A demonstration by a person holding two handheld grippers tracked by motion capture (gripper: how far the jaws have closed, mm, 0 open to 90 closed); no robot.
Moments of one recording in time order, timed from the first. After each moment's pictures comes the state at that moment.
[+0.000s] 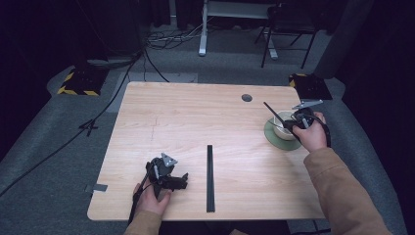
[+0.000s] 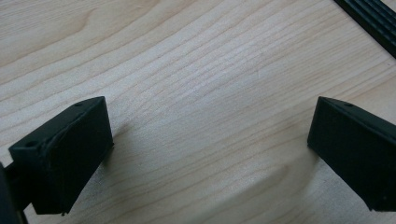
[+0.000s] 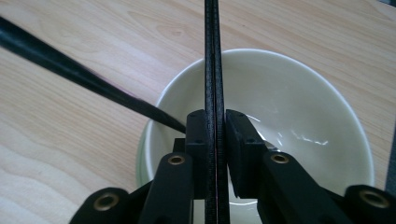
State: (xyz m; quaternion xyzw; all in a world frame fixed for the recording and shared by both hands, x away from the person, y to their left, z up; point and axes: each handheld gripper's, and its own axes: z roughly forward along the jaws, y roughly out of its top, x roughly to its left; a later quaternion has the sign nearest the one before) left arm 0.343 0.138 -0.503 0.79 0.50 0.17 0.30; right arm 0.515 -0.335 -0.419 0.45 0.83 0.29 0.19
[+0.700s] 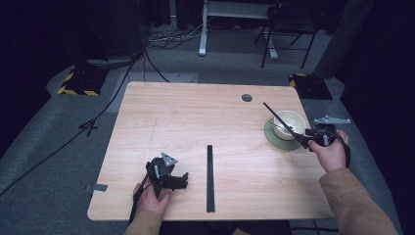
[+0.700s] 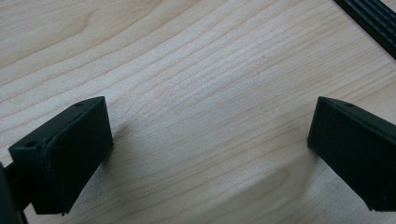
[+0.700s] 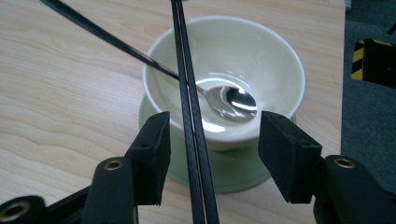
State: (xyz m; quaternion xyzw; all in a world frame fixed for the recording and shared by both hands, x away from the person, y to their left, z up) left arm 0.345 0.137 -0.503 0.79 0.50 0.17 0.30; right arm 0.448 -0.375 -0.419 0.50 0.77 0.33 0.23
